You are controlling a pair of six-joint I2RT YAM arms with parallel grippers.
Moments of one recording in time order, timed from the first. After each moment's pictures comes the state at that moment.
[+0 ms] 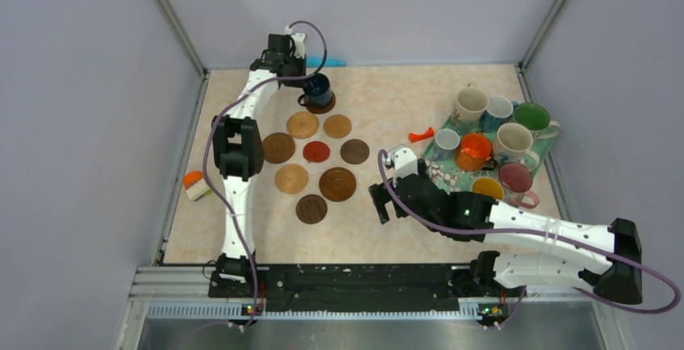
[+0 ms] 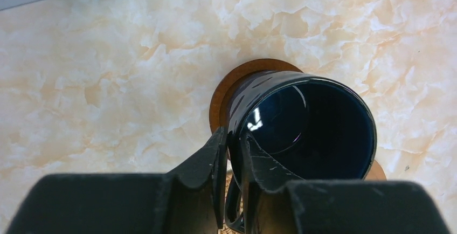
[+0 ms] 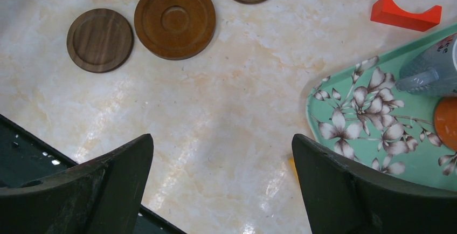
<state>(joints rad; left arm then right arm) -0.14 2.40 2.22 -0.55 0.19 0.00 1.18 1.01 0.82 -0.48 0.53 0.37</state>
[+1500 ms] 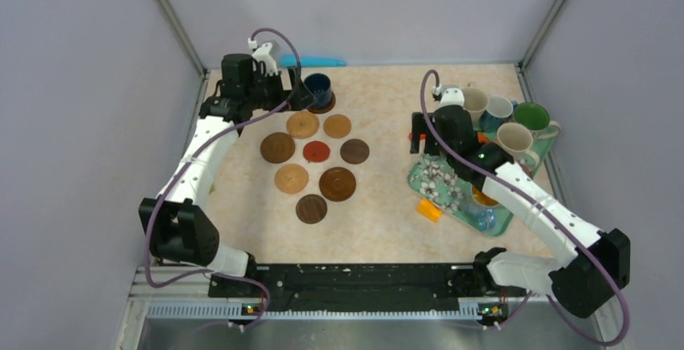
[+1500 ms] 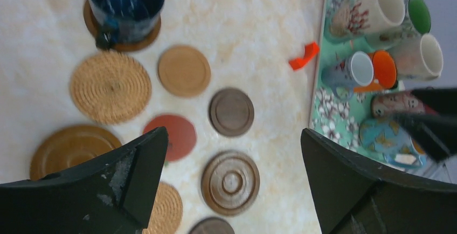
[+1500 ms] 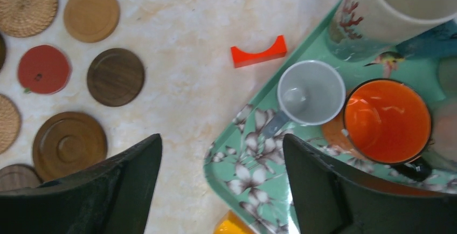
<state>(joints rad) -0.15 1.52 1.48 -0.43 0.47 -0.28 0.60 1.13 0.97 -0.43 0.36 0.32</state>
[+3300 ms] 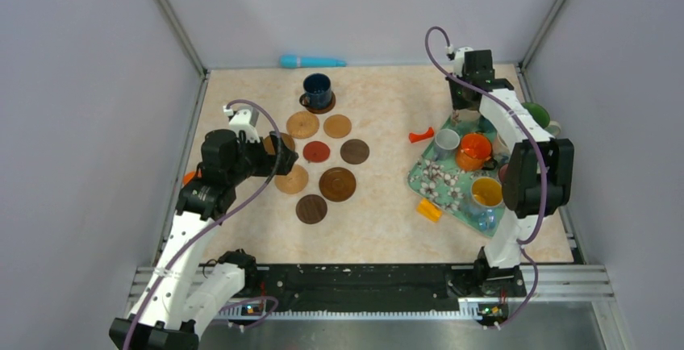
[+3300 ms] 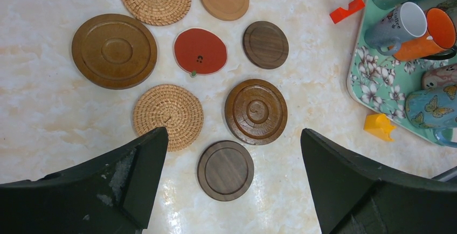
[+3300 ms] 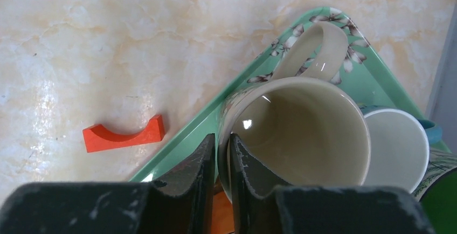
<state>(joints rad) -0.21 0.81 0.86 -0.51 0.22 -0.29 0.09 1.81 1.51 -0.48 0.03 -0.16</state>
